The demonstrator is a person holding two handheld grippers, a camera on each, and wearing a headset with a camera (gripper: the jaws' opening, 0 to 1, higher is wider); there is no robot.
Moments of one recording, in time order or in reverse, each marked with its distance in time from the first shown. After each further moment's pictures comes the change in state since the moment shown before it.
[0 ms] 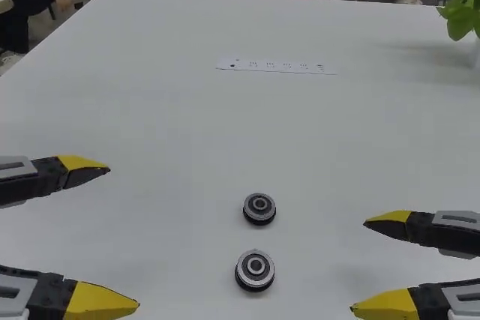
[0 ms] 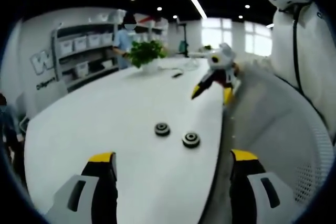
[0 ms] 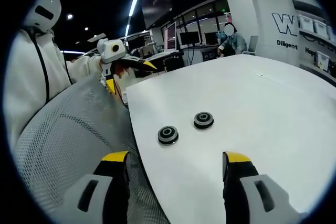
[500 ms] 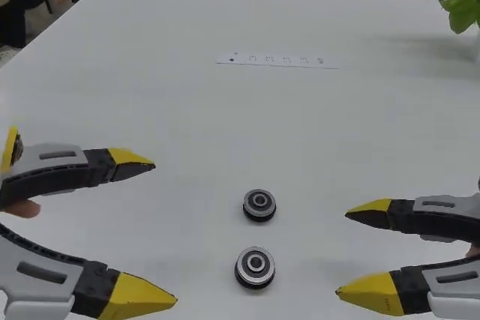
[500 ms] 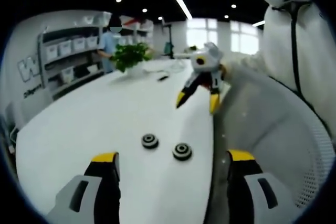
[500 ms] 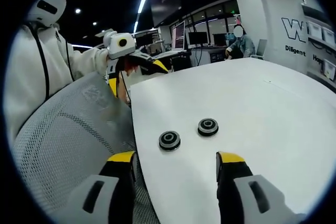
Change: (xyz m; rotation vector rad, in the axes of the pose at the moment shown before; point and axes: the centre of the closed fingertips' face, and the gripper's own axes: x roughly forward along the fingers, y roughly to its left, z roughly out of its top) left arm 0.029 -0.016 0.020 0.044 -0.017 -0.114; right arm 0.013 0.001 0.009 -0.059 0.006 0.045
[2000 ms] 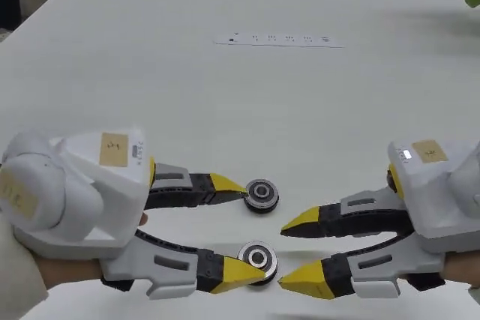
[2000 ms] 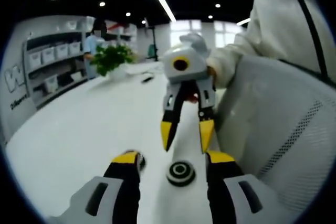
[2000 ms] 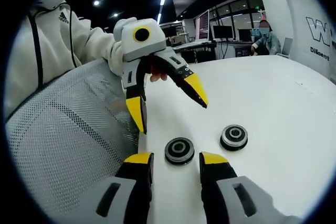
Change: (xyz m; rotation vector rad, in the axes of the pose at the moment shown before) left arm 0.089 -0.012 -0.011 0.069 -0.019 -0.119; right arm 0.065 0.011 -0.012 -0.072 0.062 0.193
